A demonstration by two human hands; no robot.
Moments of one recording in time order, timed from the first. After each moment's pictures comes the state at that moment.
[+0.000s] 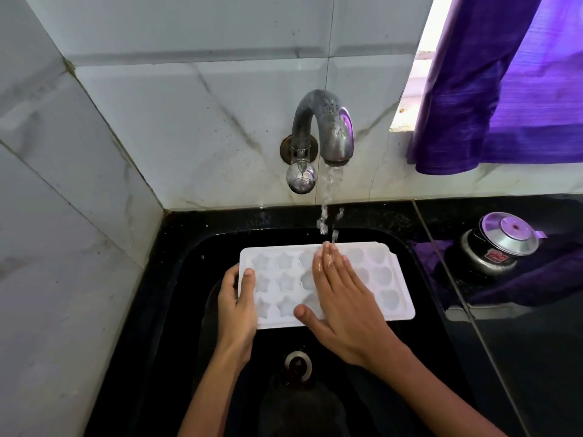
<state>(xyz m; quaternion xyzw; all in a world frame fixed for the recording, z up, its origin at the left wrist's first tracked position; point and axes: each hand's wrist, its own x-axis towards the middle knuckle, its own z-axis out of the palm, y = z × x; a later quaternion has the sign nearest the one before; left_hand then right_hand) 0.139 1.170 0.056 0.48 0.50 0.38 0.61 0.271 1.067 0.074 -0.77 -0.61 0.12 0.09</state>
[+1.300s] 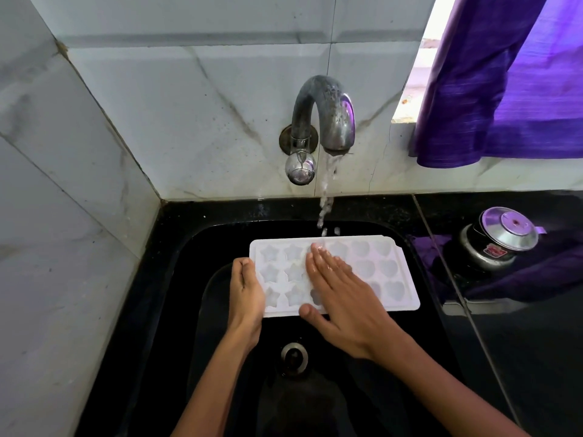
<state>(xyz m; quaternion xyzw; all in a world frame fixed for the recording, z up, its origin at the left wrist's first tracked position) 0.160 1.175 0.037 0.49 0.53 0.34 0.60 0.279 1.062 0.069 -0.73 -0.66 0.15 0.08</state>
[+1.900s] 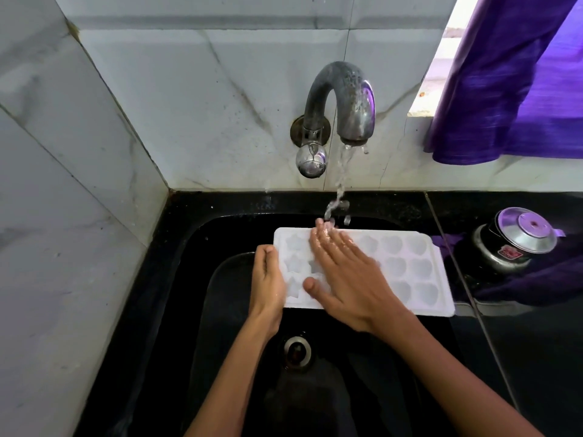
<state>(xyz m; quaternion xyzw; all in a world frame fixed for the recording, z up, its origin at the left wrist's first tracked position) 0.177 1.169 0.039 0.49 0.48 0.33 0.65 0.289 1.085 0.076 -0.74 -0.66 0.12 0.08</state>
